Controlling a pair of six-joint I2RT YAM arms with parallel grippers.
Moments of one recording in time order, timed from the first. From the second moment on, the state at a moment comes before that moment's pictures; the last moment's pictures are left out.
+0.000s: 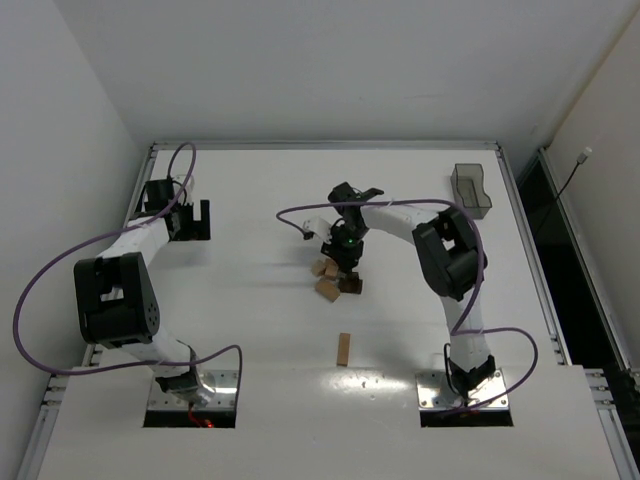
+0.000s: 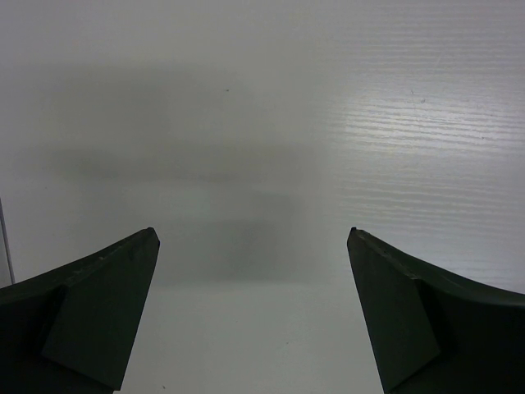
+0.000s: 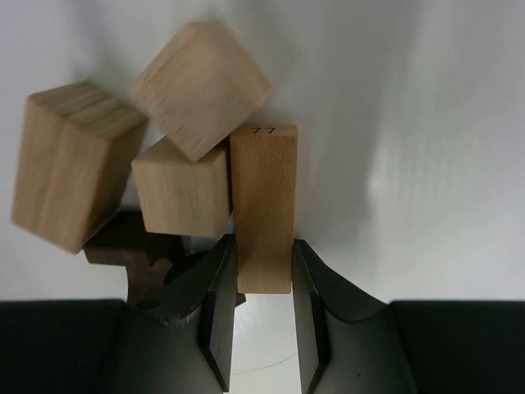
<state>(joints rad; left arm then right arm) 0.18 1.58 0.99 -0.28 0.03 0.12 0.57 2.14 1.52 -0.76 -0.33 -0.77</state>
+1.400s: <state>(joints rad) 0.18 1.58 0.99 -0.28 0.02 0.12 0.48 2.18 1.59 -0.59 -0.01 0.30</state>
